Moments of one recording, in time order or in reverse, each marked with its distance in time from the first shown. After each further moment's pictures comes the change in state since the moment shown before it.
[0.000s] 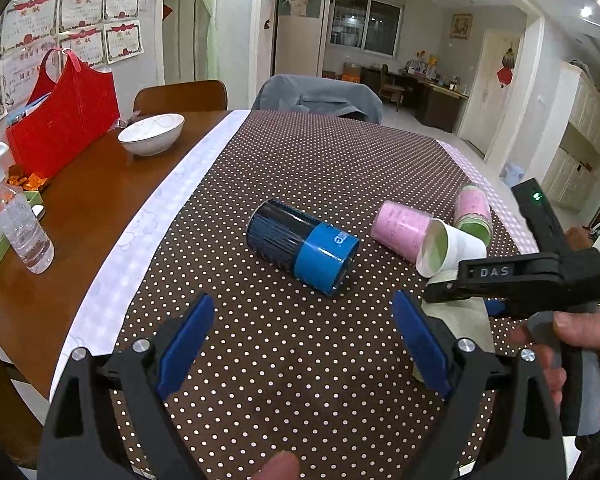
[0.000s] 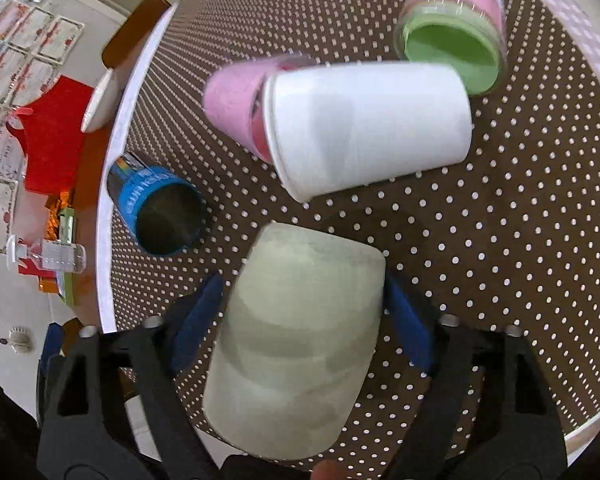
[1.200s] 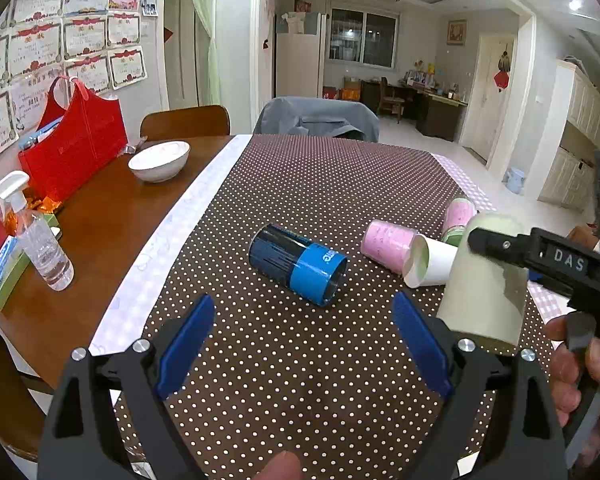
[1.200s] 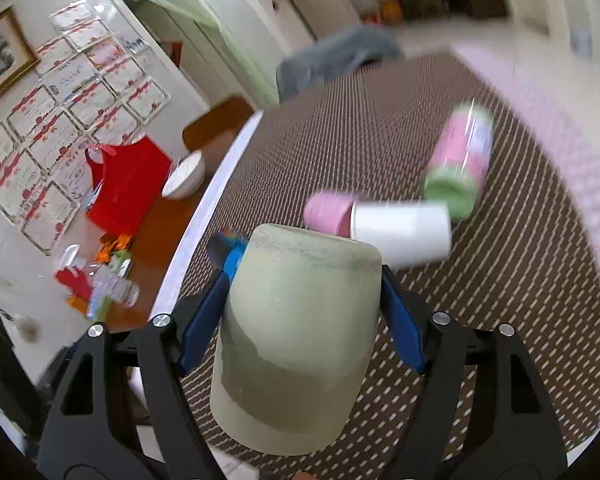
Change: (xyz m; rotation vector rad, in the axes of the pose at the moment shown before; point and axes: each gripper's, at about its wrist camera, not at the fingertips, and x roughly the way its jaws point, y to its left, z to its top) left arm -0.040 -0.019 0.006 0.039 -0.068 0.037; right arm -0.113 0.015 -0.063 -0.208 -0.572 0.088
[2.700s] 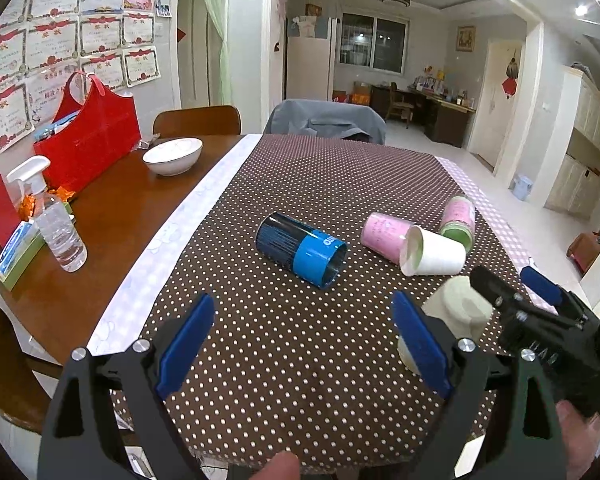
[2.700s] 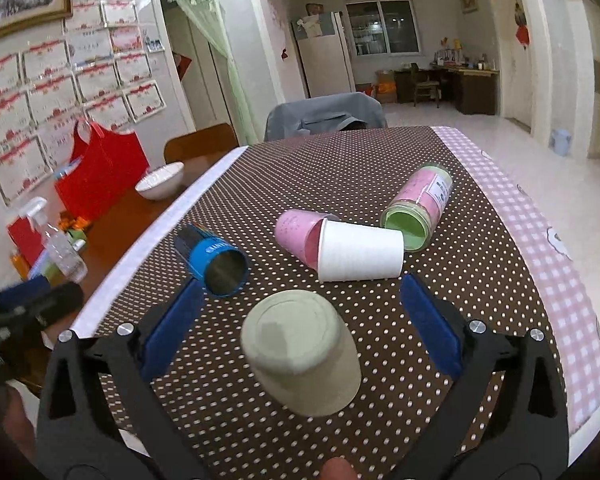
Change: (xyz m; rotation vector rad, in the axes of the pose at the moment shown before) left arm -0.032 -0.006 -0.025 -0.031 -0.016 0.027; right arm -0.035 0.015 -0.056 -0.163 -0.155 -0.113
